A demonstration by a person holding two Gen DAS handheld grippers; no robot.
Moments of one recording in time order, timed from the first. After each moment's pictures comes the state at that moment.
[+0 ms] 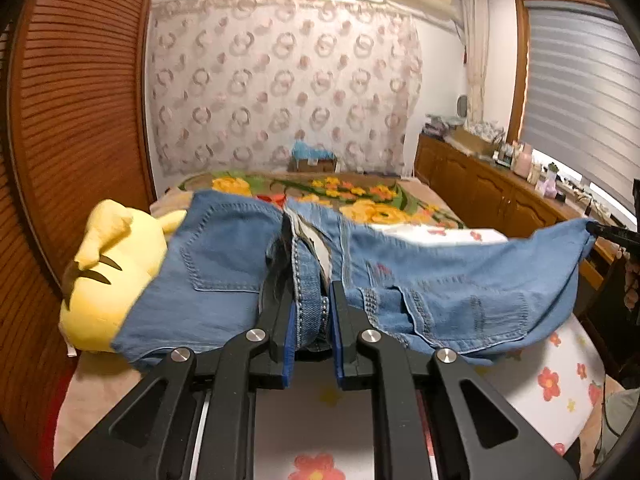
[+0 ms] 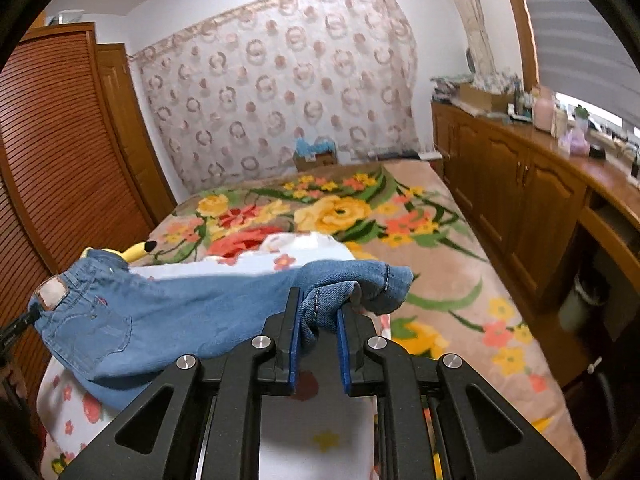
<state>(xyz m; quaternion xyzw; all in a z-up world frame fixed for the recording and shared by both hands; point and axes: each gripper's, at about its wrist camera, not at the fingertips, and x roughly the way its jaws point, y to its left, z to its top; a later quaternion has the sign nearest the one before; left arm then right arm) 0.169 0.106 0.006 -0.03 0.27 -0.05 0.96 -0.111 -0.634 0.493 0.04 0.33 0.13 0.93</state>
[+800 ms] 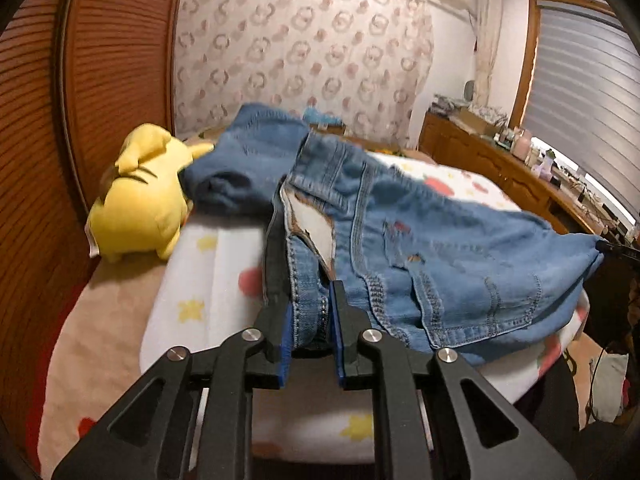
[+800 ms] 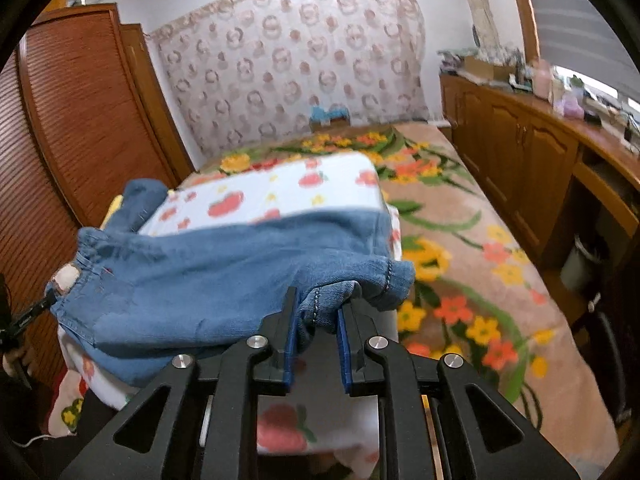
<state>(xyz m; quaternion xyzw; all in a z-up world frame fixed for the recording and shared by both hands) 0.037 0.139 -0.068 -0.06 0.32 -0.04 0.94 -0.271 -0.680 0.452 0.05 0.38 0.16 0.91</state>
